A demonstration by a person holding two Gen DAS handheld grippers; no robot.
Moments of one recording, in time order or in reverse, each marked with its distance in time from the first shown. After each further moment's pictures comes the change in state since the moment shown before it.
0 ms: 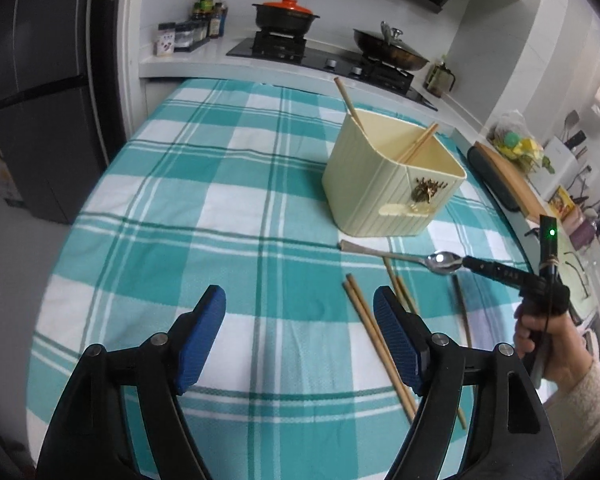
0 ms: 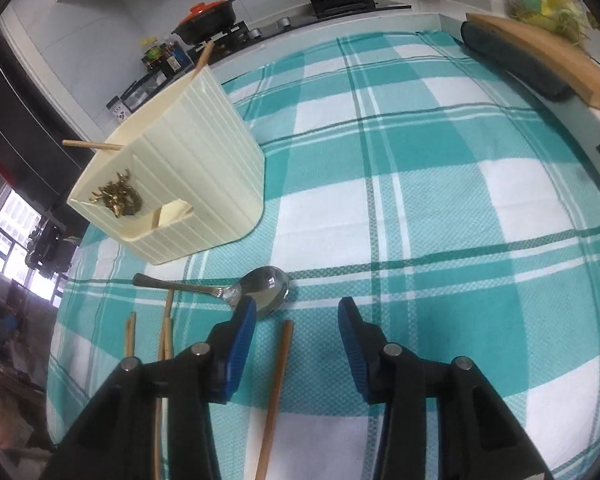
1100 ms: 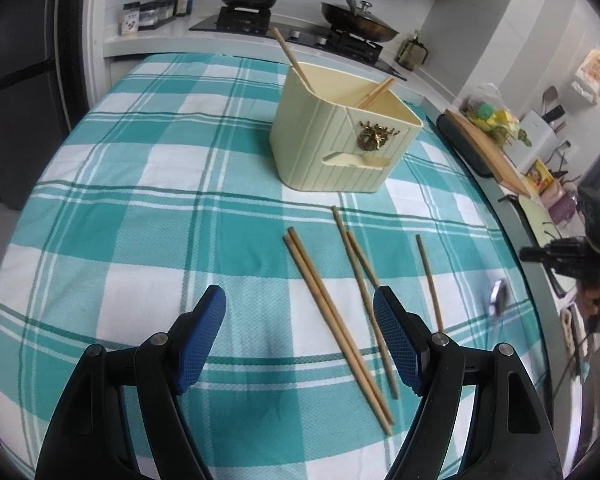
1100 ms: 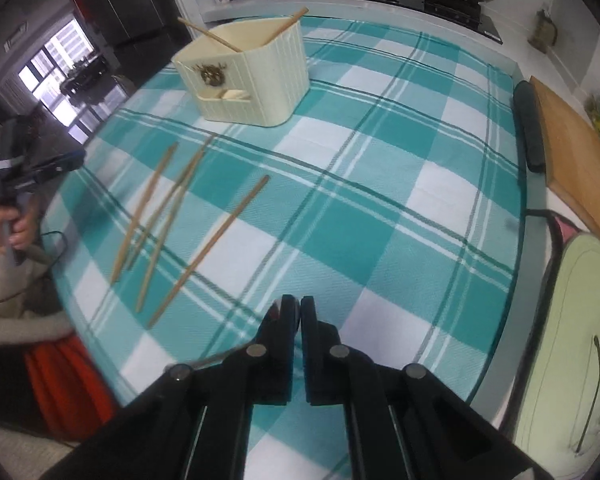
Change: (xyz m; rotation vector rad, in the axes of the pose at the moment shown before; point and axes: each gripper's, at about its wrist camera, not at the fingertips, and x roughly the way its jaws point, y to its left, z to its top) left arm 0.013 -0.047 -0.033 0.038 0.074 -0.089; right arm -0.132 -0.046 -0.014 -0.531 0.289 -0.001
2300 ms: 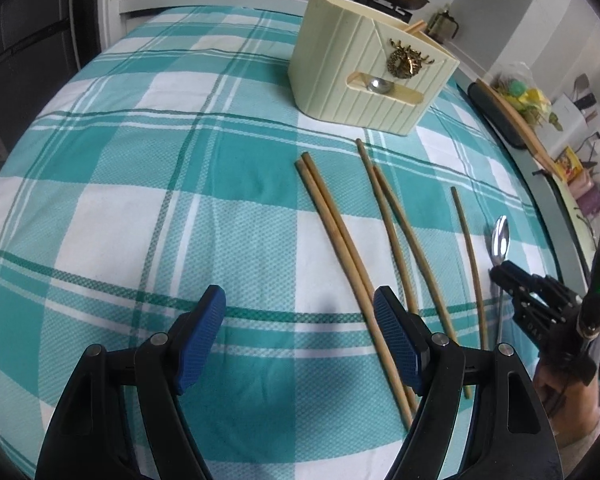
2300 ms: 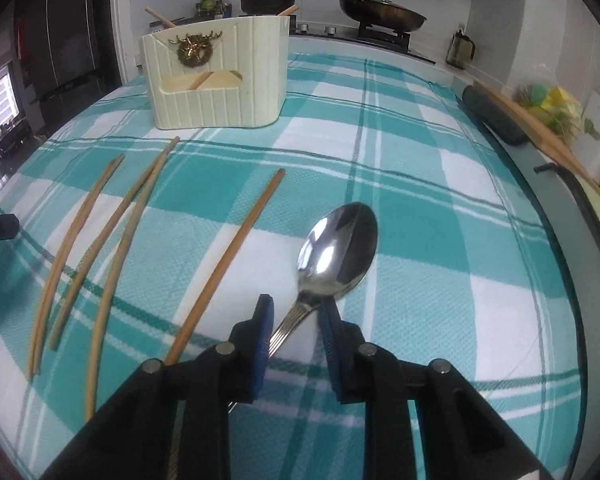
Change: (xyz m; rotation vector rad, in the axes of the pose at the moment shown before) left arm 0.055 -0.007 -0.043 -0.061 0.097 0.084; right arm 0.107 0.099 -0.034 0.184 -0.279 -0.311
